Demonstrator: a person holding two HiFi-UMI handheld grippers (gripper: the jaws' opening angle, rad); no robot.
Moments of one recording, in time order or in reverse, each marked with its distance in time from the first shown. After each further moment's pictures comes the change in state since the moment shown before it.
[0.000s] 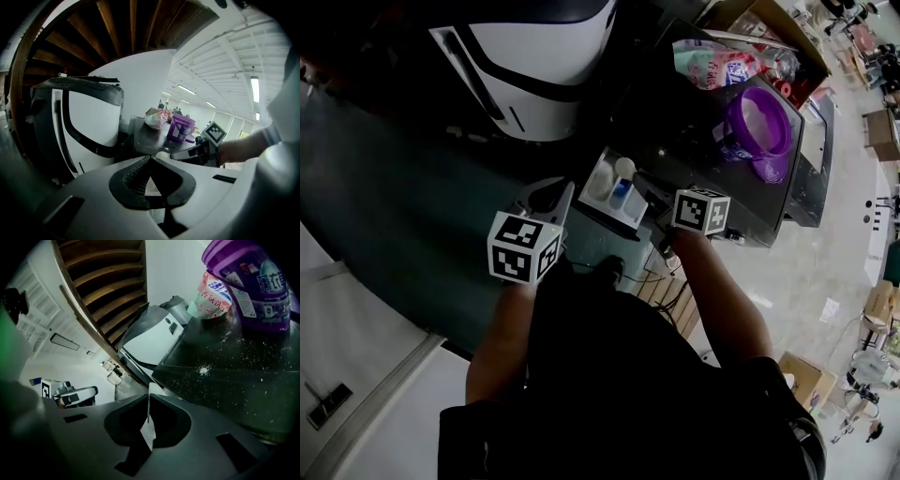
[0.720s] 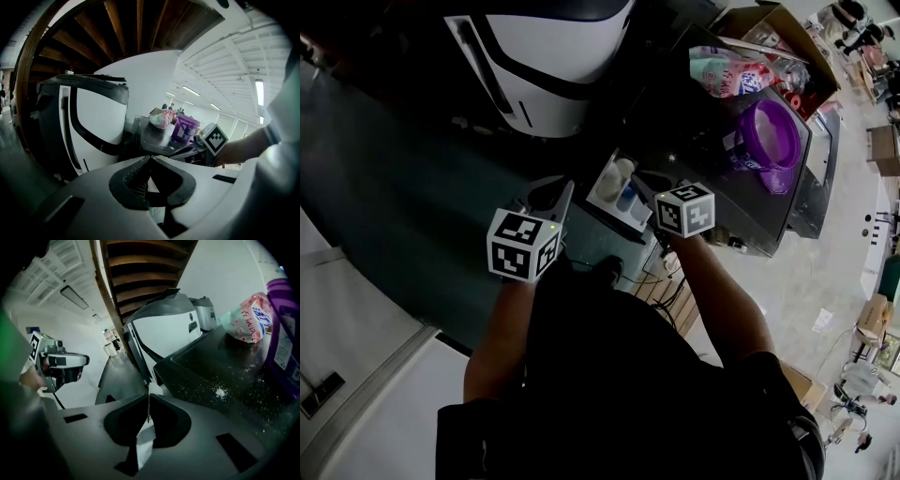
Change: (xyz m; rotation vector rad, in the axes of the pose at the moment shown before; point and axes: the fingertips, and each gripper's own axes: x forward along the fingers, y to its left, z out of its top) left arm -0.007 0.022 -0.008 -0.045 0.002 0.029; right arm 0.037 -0.001 -0.012 -0.405 0.183 -0.131
